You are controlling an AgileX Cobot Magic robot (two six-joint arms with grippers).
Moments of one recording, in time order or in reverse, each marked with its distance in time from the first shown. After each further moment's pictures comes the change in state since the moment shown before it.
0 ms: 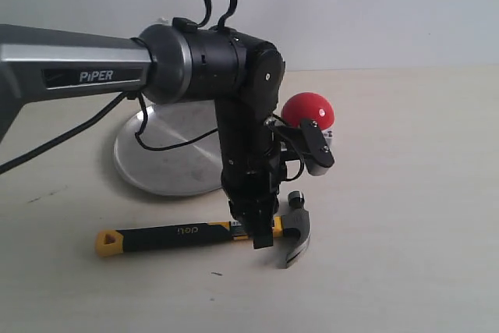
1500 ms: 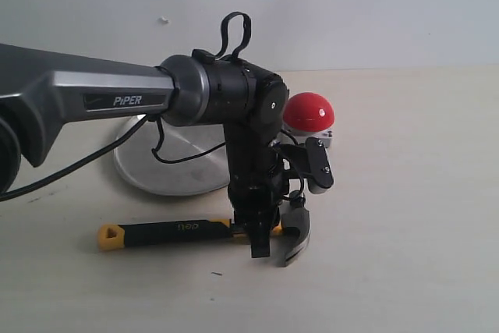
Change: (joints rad) left arm 0.000 0.078 -0.012 0.029 -0.107 0.090; right arm 0.000 0.000 0.000 0.000 0.000 0.000
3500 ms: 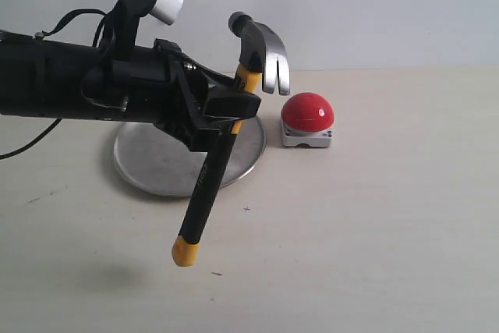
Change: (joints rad) left arm 0.290 -0.735 0.802 -1.637 -0.403 1.134; right arm 0.000 0.000 0.000 0.000 0.000 0.000
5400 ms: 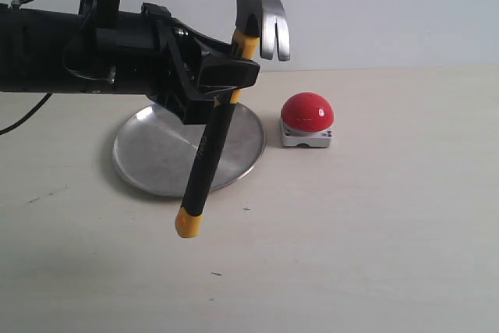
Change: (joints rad) left arm 0.003 -0.056 -0.031 0.000 -0.006 0.010; right arm 0.000 0.696 -0.545 0.338 0.198 -0.092
